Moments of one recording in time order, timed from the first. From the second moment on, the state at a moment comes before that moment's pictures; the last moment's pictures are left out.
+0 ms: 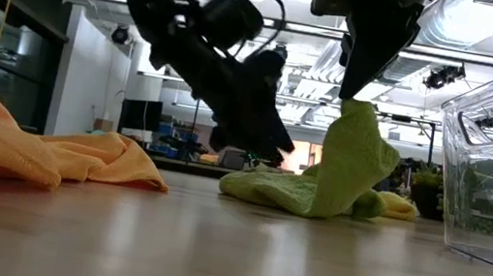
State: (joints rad) left arm 0.25 1.92 0.98 0.30 0.17 -0.31; right arm 0.17 1.67 1.33 -0.83 -0.02 0.34
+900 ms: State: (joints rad) left arm 0.25 1.91 0.99 0.10 0.12 -0.22; right arm 0.17 1.67 1.33 -0.80 0.02 0.36
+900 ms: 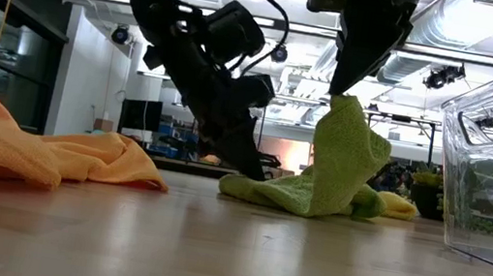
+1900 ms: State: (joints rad) left arm 0.29 1.86 0.99 0.03 0.10 -0.18; right arm 0.12 1.67 1.33 -0.80 0.04 0.28
